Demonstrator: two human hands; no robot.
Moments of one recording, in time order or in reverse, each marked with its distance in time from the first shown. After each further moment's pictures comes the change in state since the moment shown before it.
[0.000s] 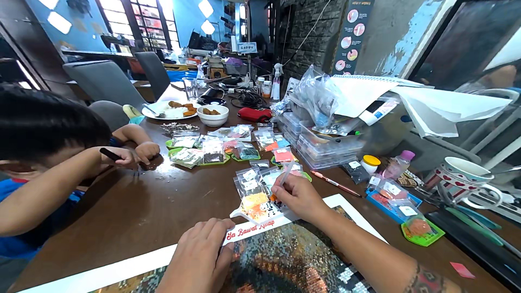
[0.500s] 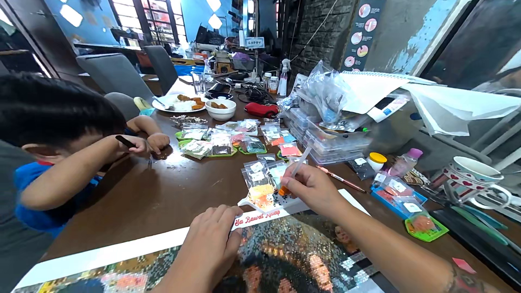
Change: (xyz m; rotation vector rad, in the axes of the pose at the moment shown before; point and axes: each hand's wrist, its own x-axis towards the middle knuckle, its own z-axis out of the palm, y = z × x) left_hand -0.001 -0.003 0.013 0.053 0.127 0.017; right_hand -0.017 -0.040 -0.013 0.097 -0.004 -0.002
